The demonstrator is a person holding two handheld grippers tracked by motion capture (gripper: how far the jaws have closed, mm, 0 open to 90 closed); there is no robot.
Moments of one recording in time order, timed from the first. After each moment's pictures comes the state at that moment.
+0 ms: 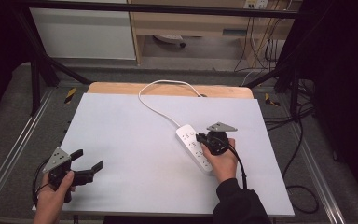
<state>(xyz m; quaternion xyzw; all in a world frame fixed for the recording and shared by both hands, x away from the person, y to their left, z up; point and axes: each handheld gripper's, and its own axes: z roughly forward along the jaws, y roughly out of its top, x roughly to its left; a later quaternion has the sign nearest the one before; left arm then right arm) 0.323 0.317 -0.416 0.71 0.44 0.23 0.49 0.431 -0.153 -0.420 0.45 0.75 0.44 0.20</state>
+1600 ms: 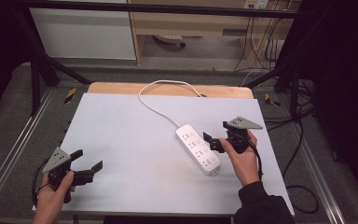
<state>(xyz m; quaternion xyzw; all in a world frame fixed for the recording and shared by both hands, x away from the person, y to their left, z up) 0.323 0.317 -0.417 0.71 0.44 0.23 0.49 0.412 -0.199 -0.374 0.42 0.73 0.50 0.23</state>
